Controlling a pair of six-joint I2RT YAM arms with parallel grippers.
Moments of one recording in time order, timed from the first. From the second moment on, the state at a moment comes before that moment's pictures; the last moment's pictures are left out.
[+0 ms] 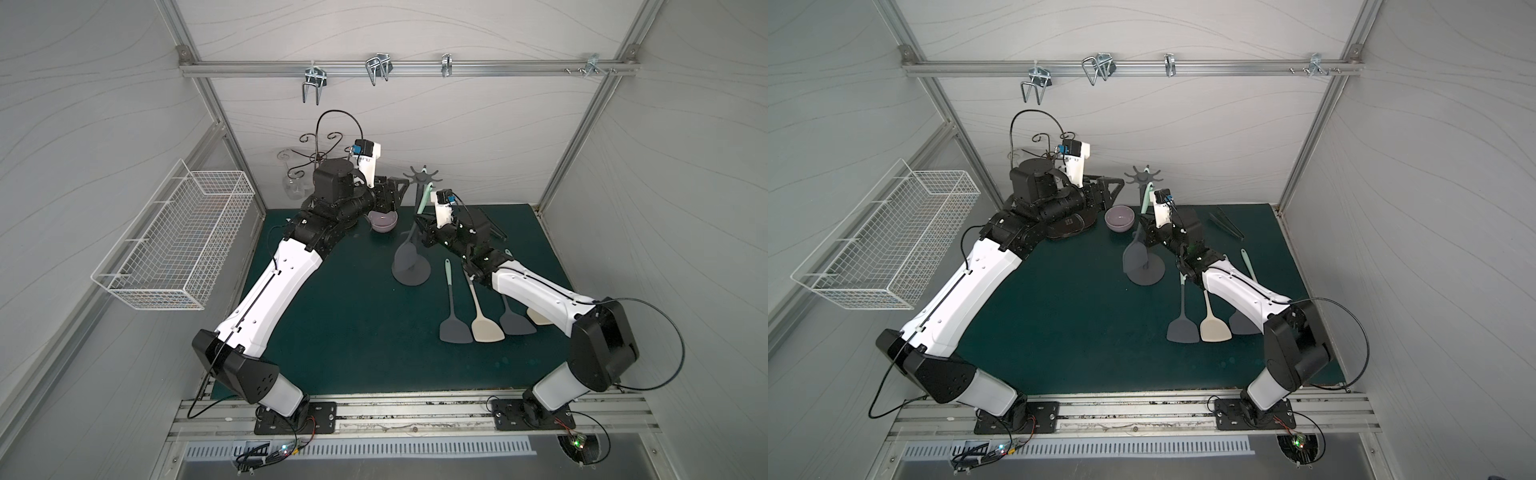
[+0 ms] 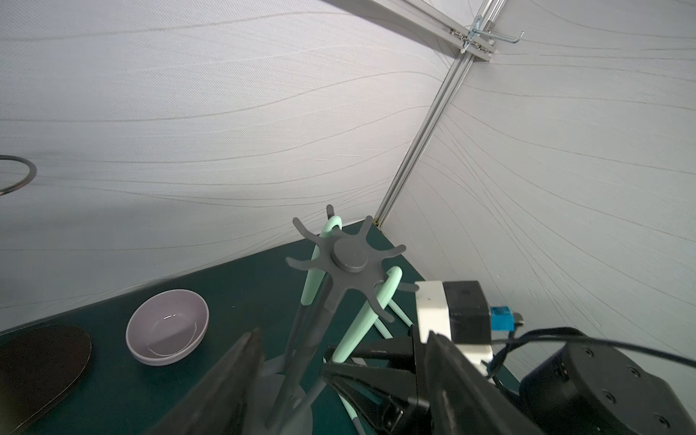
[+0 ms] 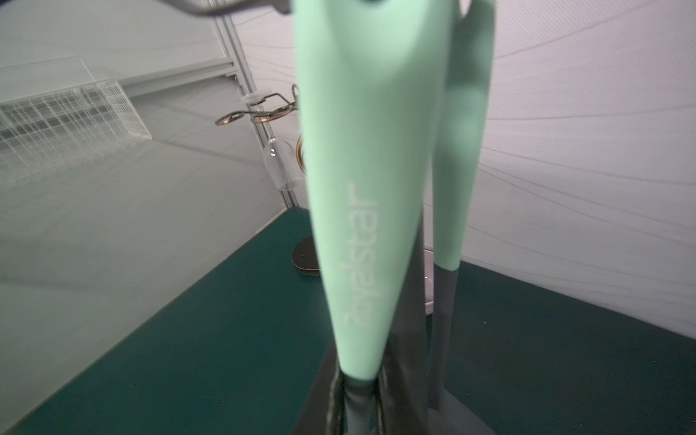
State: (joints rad) left arm -0.46 1.55 1.77 -0.41 0.23 -0.28; right arm 0.63 1.58 1.20 0.27 -0.13 0.14
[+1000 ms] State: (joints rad) left arm -0.46 1.77 1.95 -0.42 0.20 -0.28; right arm 0.57 1.44 1.21 -0.02 -0.25 -0.05
